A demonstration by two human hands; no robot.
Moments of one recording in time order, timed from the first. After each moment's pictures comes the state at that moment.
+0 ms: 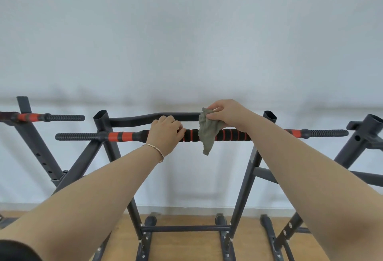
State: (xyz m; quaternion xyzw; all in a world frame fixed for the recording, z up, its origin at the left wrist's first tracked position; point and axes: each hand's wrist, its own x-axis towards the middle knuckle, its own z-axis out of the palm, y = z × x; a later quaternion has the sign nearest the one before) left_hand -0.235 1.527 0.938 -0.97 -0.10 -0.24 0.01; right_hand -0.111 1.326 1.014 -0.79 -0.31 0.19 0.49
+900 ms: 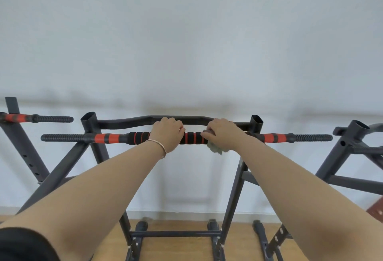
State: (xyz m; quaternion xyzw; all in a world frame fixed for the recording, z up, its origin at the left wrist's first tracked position) left_hand -0.204 1.492 0.948 -0.97 -0.09 -0.20 0.07; right_hand -0.098 1.297 0.967 -0.91 -0.42 -0.04 0.07
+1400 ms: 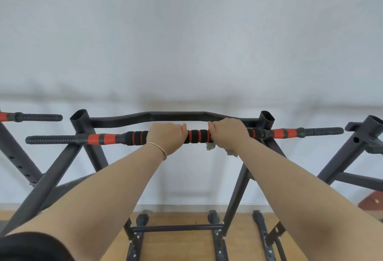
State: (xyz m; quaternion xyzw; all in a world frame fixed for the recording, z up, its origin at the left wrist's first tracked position) left_hand -0.189 1.516 0.929 -0.97 -0.03 -0.09 0.22; right_hand -0.072 1.323 0.937 -0.91 -0.39 -0.14 -0.03
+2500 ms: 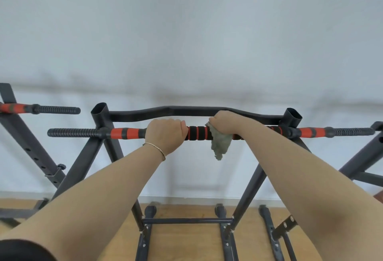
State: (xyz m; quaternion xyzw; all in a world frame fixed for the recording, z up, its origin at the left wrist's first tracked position) left_hand -0.225 1.567 0.928 -0.96 -0.07 -0.15 0.21; right_hand -0.091 1.403 0.969 -0.92 -0.37 0.08 -0.04
